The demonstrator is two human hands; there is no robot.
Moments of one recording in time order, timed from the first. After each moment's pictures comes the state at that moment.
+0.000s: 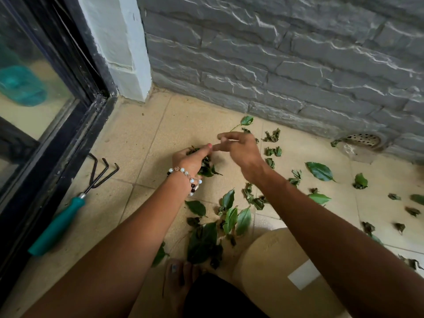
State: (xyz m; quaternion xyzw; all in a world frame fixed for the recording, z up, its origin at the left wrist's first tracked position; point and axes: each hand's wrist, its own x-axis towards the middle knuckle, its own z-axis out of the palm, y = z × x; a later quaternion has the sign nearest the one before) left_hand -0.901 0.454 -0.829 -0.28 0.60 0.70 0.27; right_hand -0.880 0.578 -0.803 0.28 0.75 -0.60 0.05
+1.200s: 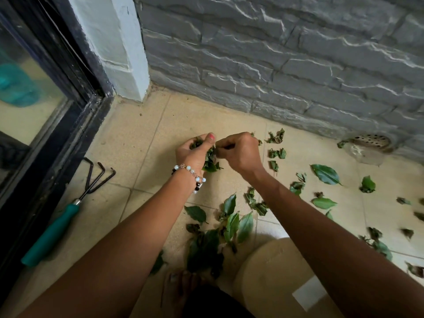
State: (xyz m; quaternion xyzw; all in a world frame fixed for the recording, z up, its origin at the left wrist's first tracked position) left_hand -0.919 0.474 -0.832 -0.28 0.58 0.74 0.22; right_hand -0.894 0.588 -0.829 0.15 0.90 -0.42 -0.03
